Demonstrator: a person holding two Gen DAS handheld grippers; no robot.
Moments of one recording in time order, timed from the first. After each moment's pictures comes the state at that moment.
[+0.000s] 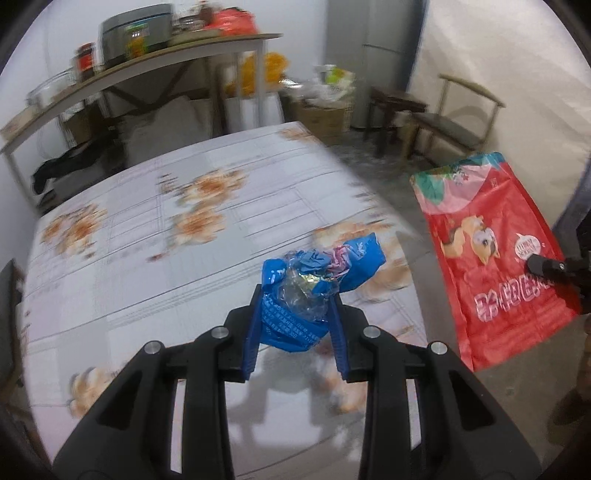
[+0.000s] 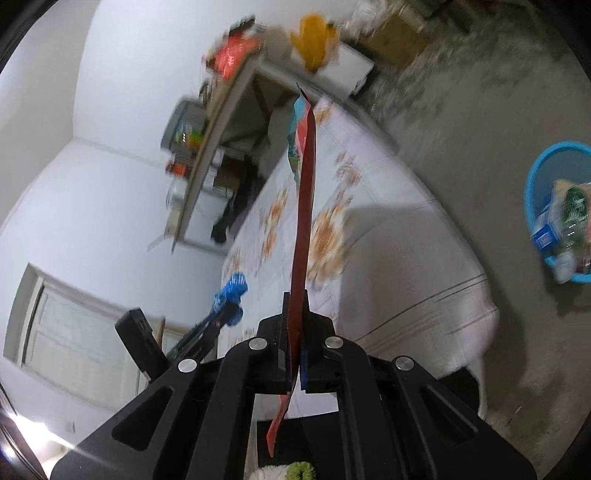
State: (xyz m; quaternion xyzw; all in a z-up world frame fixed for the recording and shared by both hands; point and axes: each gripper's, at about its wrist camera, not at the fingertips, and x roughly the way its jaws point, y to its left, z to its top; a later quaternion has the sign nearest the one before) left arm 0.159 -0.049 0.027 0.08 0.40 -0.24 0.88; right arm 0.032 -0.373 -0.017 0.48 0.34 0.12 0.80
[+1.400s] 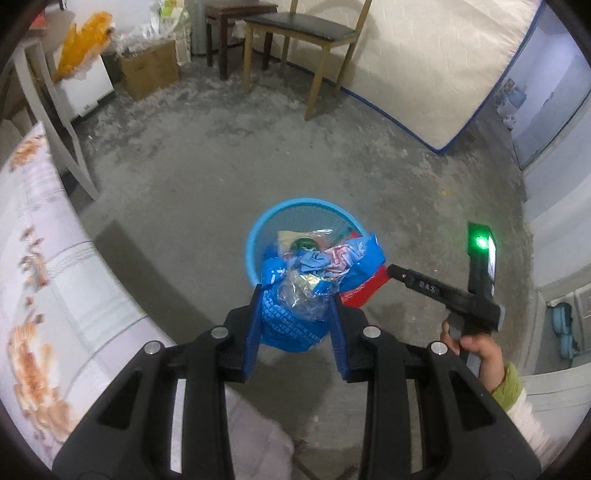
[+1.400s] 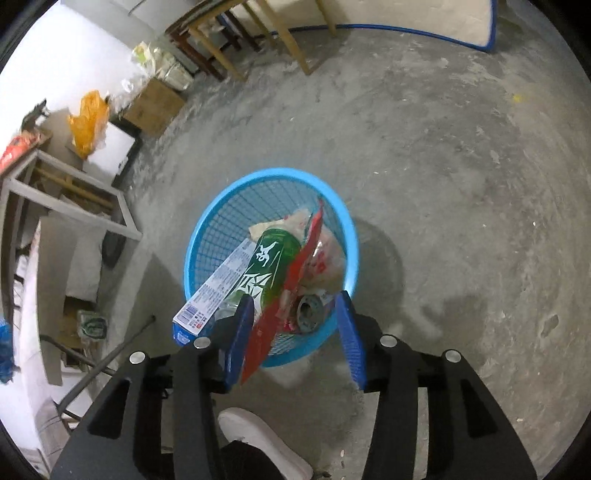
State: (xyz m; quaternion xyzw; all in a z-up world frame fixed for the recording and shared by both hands) left arm 0.151 -0.388 -0.056 0.17 0.53 -0.43 0.71; right arm -0.046 -0.592 -0.223 0.45 0.42 -0.28 0.74
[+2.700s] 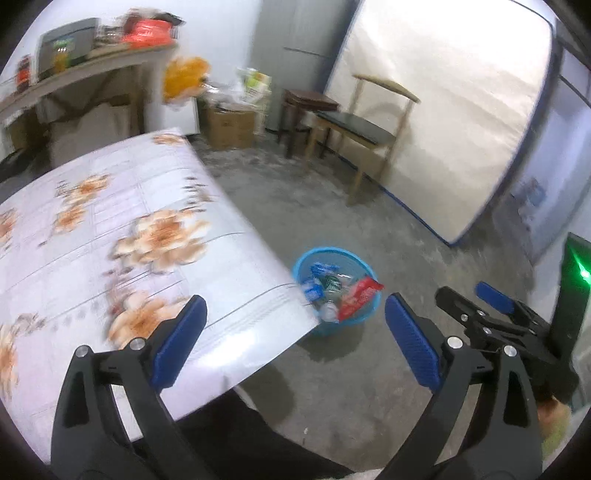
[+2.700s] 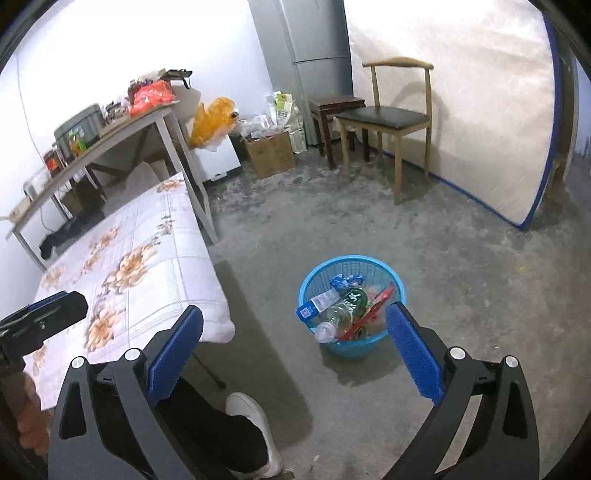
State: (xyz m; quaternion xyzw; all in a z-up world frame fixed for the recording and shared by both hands) left arm 0.020 -0.149 0.041 0.03 0.39 -0.34 0.86; right arm -0.097 -0.355 0.015 0.16 0.33 -0.22 0.90
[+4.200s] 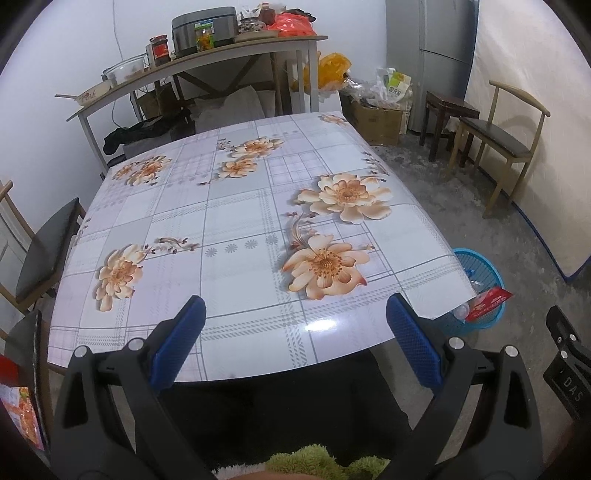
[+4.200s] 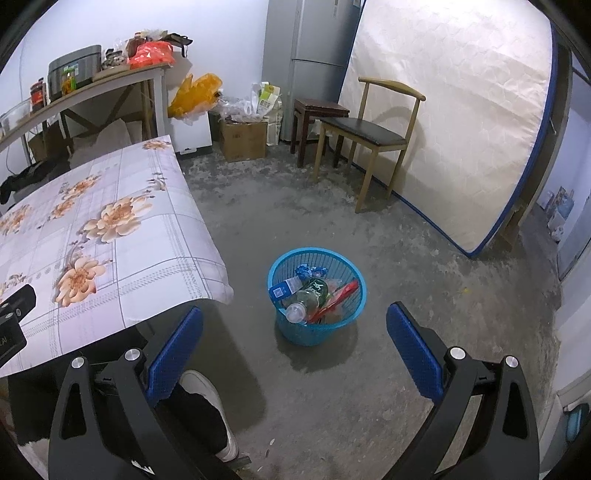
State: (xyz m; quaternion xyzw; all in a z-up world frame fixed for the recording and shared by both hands) left arm 0.013 -0.070 0.022 0.06 0.40 -0.07 0.91; right arm -0.085 -0.277 0.019 0.07 0.38 -0.30 0.87
